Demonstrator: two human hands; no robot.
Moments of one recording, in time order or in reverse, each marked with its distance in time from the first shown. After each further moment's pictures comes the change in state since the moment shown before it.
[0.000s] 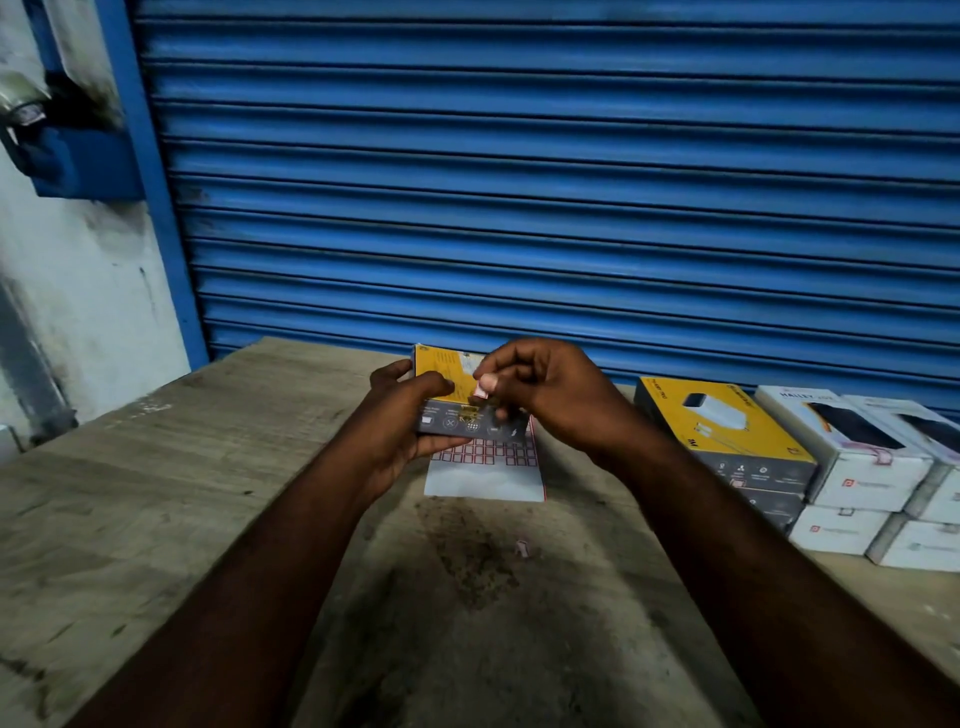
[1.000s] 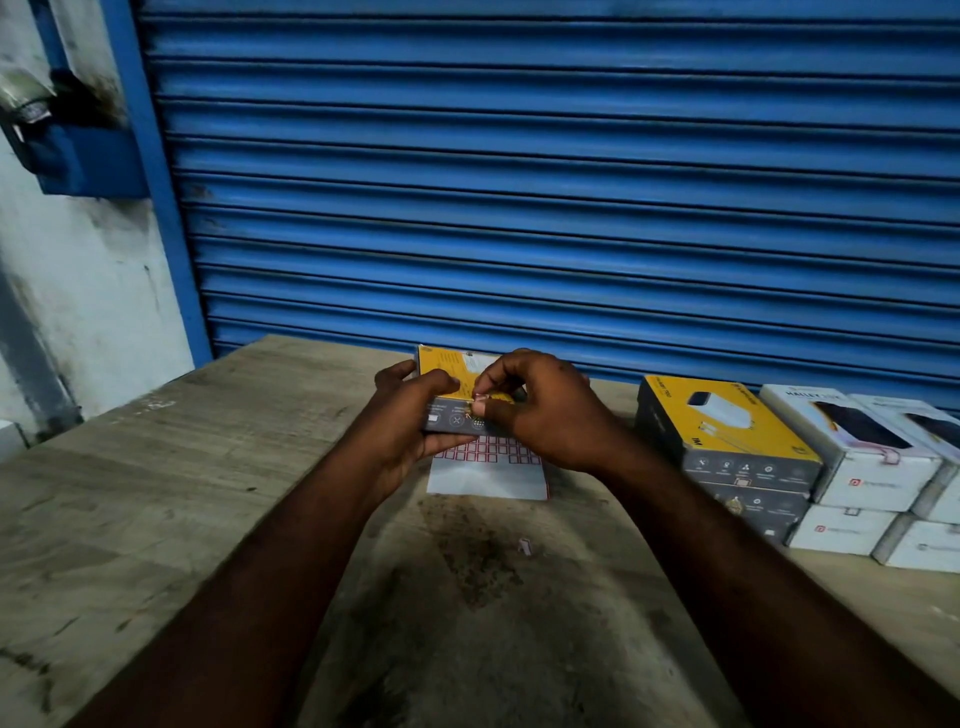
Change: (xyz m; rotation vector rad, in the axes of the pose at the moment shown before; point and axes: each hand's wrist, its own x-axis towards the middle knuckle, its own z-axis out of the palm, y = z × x) left_hand -0.005 0.000 0.008 -0.015 0.058 0.001; right_hand 0.001 0.008 0.015 -0.499 0.082 -0.071
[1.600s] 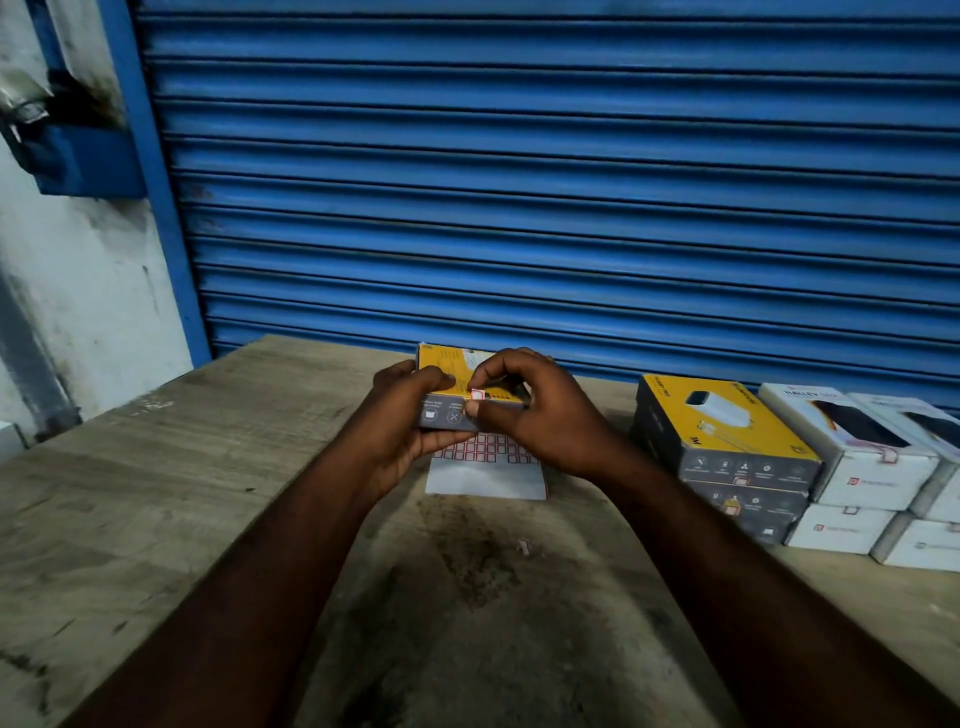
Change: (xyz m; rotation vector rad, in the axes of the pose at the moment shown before) left_hand -0.009 0.006 0.000 -0.001 -0.024 0.001; right_hand -0.001 0.016 0.010 0.253 0.045 -0.072
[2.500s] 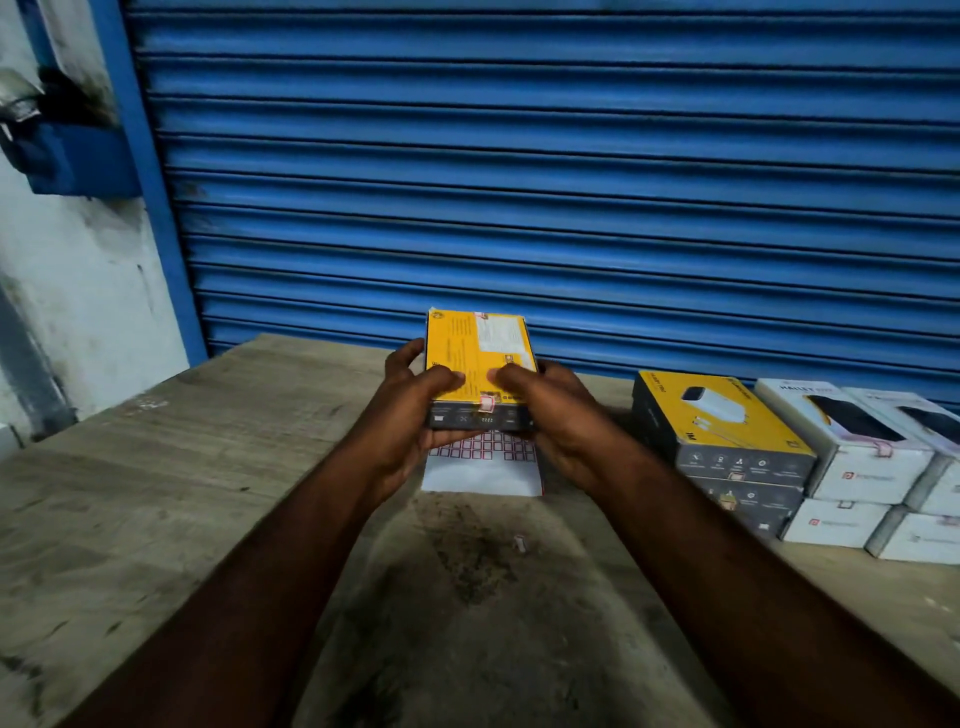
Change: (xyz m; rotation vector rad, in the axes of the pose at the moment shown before) left_hand -0.009 -0.003 0.013 -0.027 -0.079 0.112; right_hand 0.008 0.013 0.008 0.628 0.110 0.579
